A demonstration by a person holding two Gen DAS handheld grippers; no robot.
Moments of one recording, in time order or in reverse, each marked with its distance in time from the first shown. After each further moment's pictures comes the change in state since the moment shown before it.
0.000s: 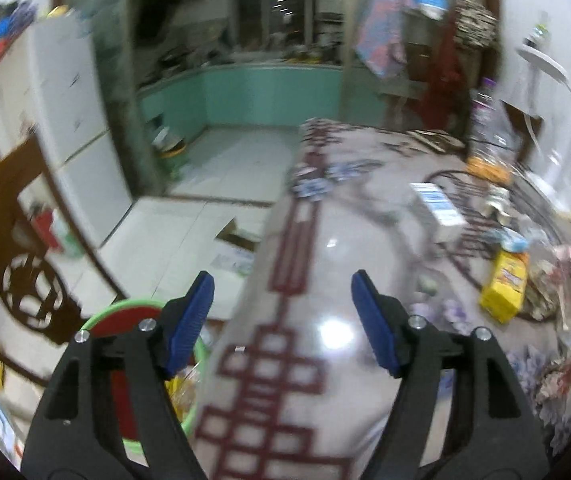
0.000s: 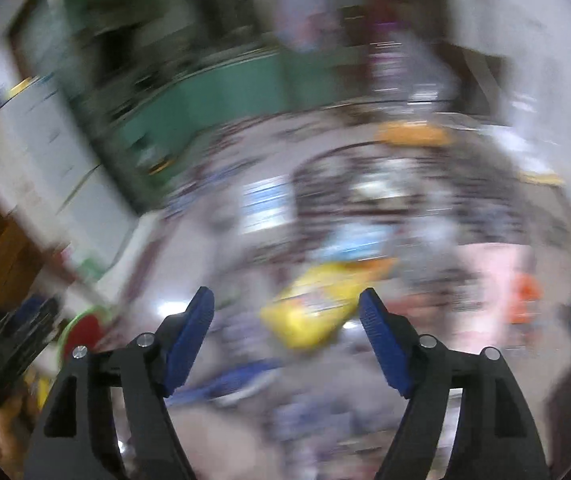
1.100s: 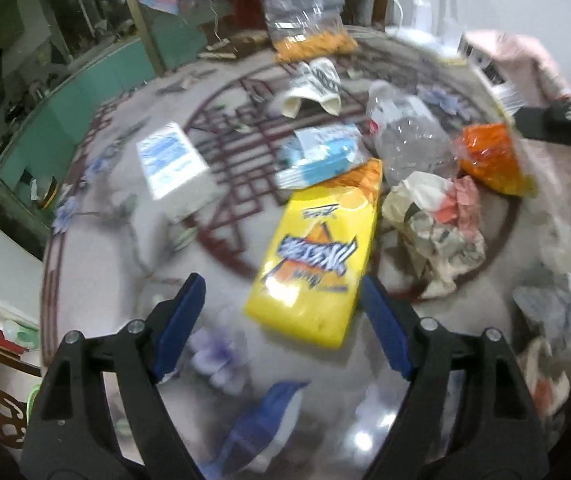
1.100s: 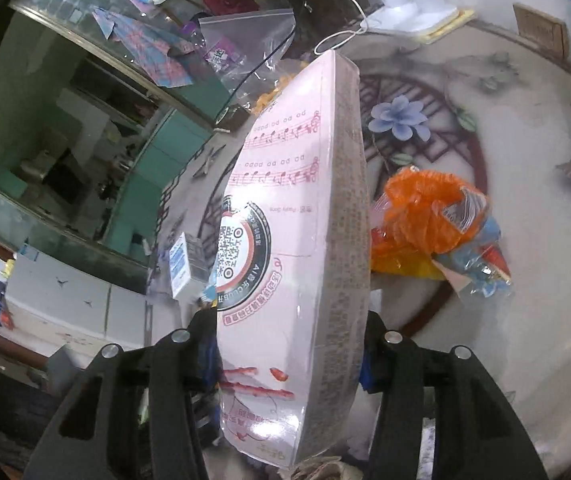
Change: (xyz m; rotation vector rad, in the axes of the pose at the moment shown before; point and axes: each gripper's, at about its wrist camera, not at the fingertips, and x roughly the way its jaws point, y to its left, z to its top) left arm 0.099 -0.258 -0.018 0.477 0.260 -0.269; right arm 0.023 -0.157 -0.035 0.557 0.059 0.221
